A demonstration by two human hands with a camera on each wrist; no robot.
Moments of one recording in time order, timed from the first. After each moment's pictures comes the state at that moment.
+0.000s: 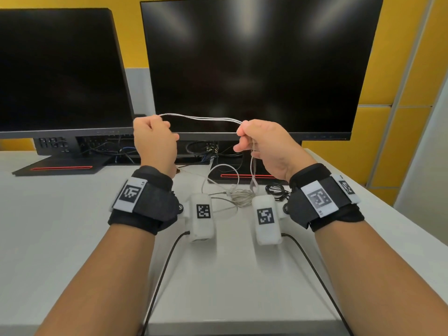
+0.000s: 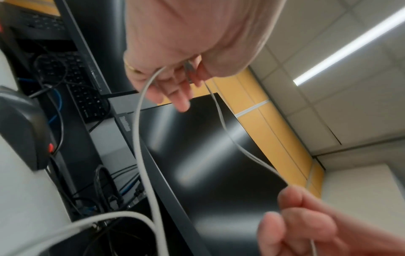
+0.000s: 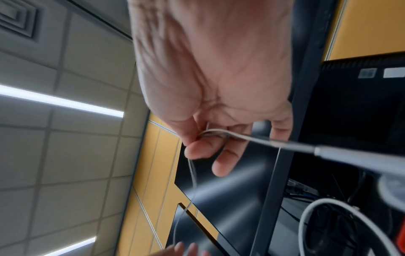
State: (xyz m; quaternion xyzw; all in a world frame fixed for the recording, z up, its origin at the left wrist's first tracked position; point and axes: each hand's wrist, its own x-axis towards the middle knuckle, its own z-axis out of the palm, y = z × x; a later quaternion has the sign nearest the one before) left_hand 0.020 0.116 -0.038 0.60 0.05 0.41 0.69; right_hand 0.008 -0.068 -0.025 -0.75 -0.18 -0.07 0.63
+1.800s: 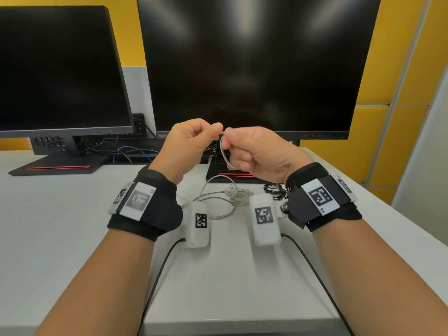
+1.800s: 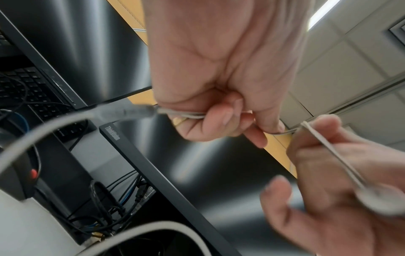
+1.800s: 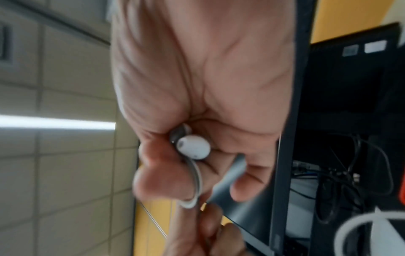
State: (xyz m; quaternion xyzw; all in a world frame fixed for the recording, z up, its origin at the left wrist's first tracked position) left_hand 0.002 0.099 -0.040 0.78 -0.20 0.24 0.54; right_hand 0.006 -0.070 -0.033 -0.67 -0.32 0.10 0.66
